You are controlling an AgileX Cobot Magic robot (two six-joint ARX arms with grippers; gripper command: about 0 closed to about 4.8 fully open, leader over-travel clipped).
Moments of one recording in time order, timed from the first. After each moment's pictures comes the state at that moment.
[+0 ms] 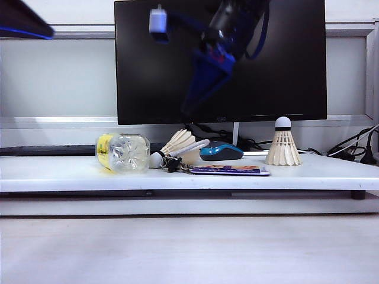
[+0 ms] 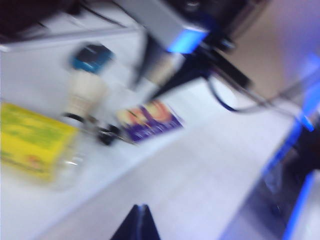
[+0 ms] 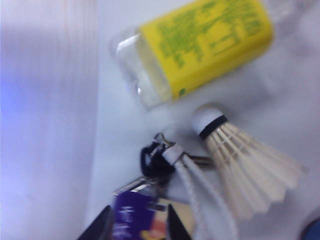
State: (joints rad) left arm -0.25 0.70 0.55 -0.23 0.67 -0.05; right arm 0.57 1.90 1.76 -0.99 -0.38 -1.03
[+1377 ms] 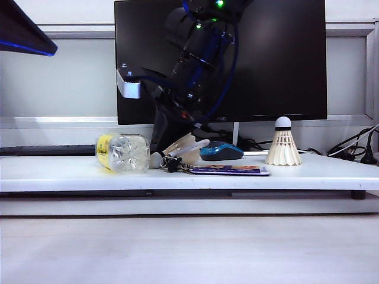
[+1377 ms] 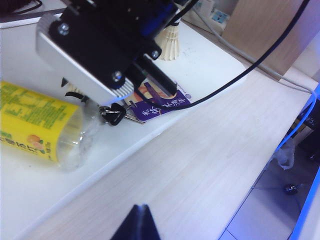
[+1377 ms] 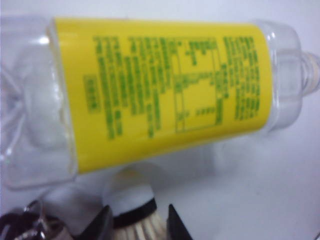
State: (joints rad) left arm -0.29 0.71 0.56 -0.30 0.60 0.03; right arm 0.64 2.10 1.83 -0.73 -0.23 -1.36
